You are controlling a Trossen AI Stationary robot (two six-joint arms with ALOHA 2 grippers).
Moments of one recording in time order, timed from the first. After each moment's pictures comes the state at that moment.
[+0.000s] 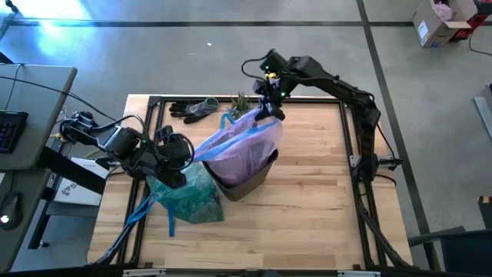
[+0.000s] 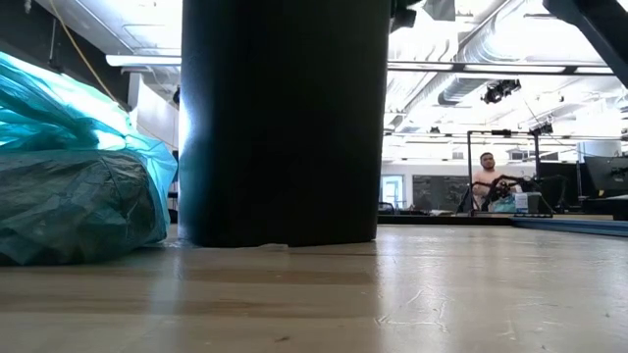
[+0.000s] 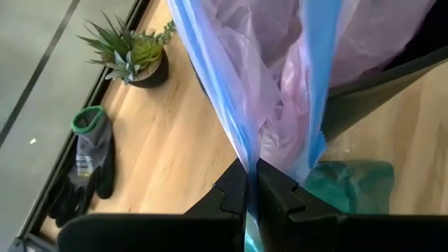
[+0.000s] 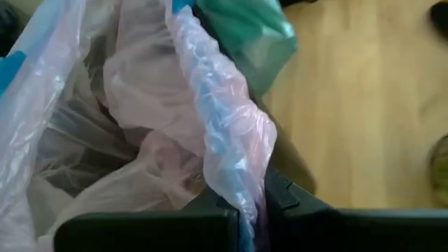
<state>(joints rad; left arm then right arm) -0.46 1.26 1.53 -1.44 -0.58 -0.62 -0.52 1.98 2.12 -1.23 -0.85 -0.32</state>
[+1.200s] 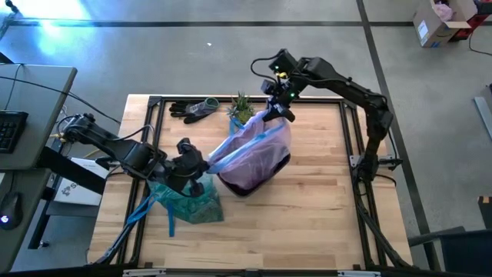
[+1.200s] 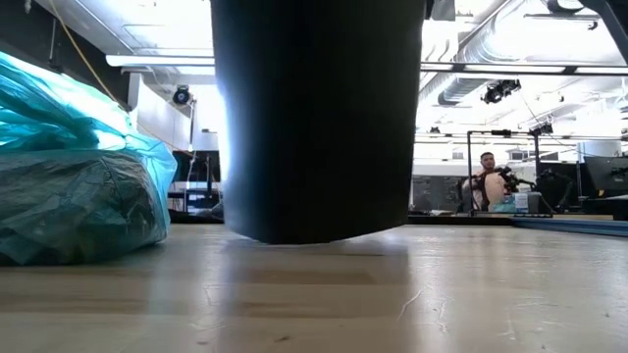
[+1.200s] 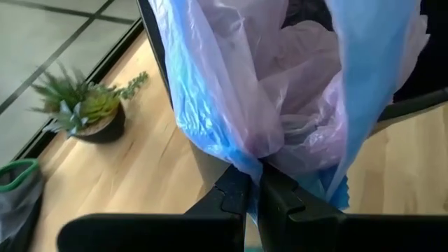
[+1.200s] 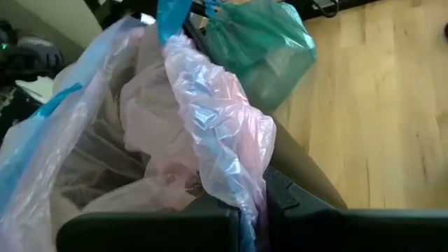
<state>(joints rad) -0.46 1.22 1.22 -0.86 -0.66 -0.55 -0.52 1.86 1.98 -1.16 -0.92 -0.31</state>
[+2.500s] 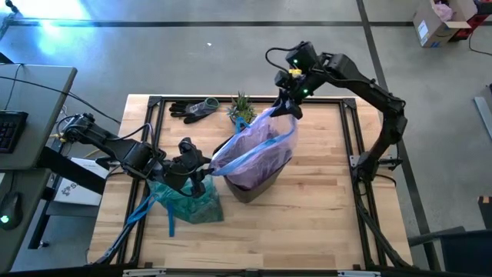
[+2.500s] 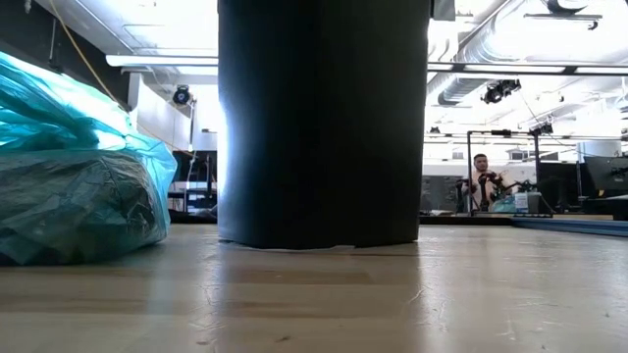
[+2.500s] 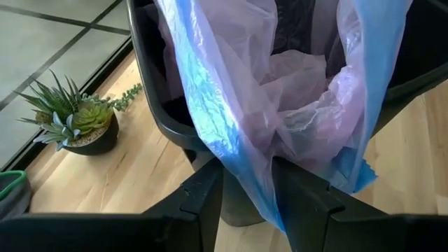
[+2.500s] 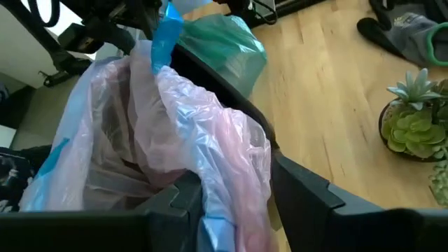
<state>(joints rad) -0.46 1.21 1.20 -0.79 -0.67 -0.53 -0.52 1.71 1.98 -1.19 -0.71 -0.11</state>
